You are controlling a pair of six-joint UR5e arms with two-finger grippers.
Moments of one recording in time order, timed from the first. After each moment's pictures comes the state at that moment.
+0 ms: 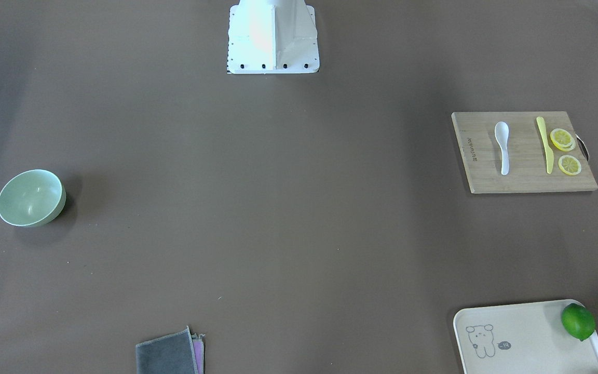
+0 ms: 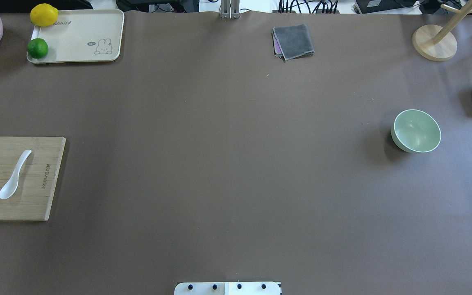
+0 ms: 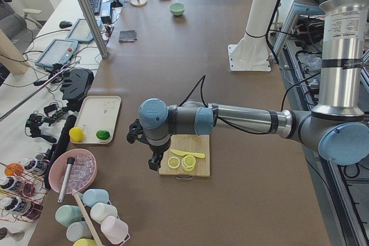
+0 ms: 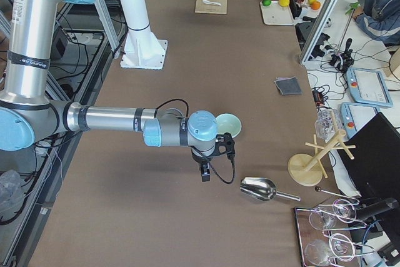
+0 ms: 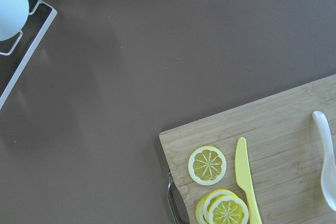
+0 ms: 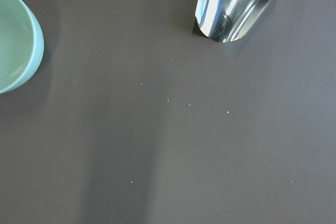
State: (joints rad) left arm -1.61 -1.53 -1.70 -1.47 -2.40 0.33; right arm 1.54 -1.79 1.78 -1.50 2.39 -0.12
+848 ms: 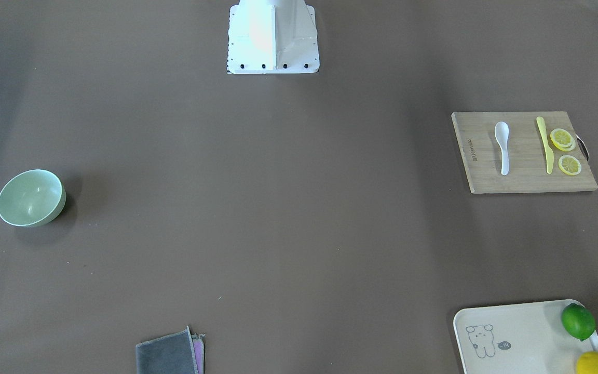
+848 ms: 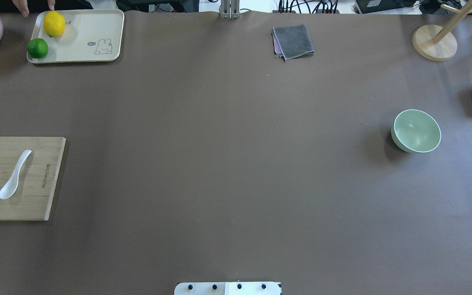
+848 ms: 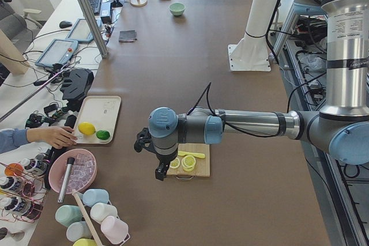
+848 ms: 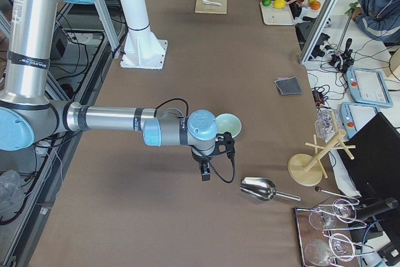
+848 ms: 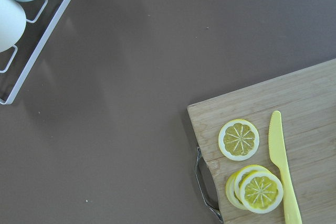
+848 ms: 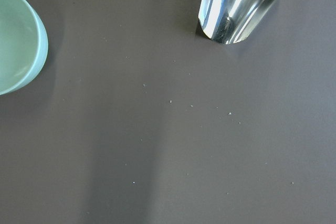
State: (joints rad) left arm -1.62 -1.48 -1.70 -1.54 -2.35 0.34; right arm 1.54 -1.79 1.78 -1.50 2.39 -0.12
